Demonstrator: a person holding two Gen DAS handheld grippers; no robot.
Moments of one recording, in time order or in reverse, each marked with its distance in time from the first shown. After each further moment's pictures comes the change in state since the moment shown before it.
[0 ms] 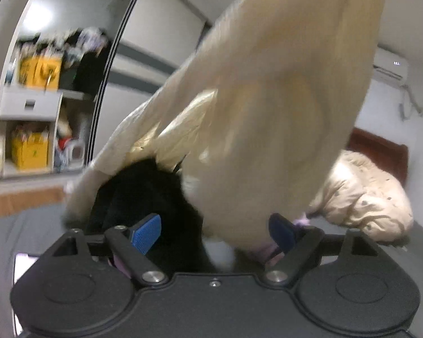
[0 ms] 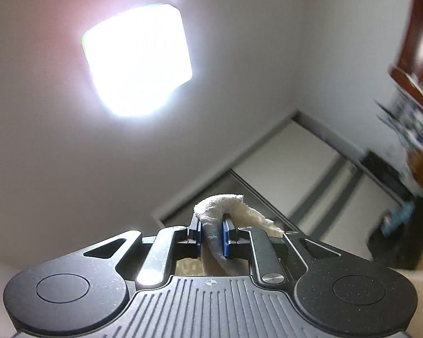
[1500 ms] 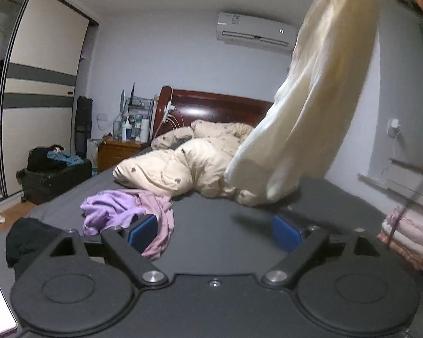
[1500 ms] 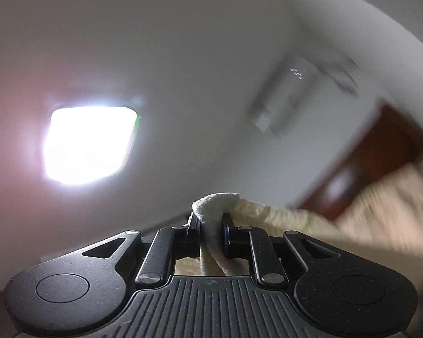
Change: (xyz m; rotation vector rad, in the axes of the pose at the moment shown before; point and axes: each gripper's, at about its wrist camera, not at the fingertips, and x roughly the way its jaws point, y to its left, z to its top) left arm -0.096 -0.138 0.040 0.168 0.148 -0.401; right arm -0.225 0.067 0.192 -0.240 -0.246 -0.566
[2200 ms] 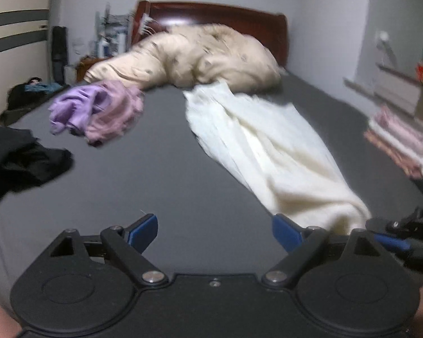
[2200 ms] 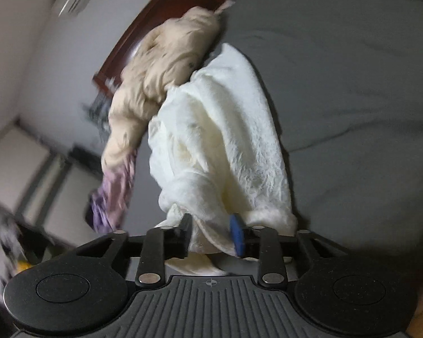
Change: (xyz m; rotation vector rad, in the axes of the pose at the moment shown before) left arm 0.010 -0.065 -0.121 0.085 0.394 -0.072; right arm -0.265 -0.169 -0.326 0.128 0.435 -0.707
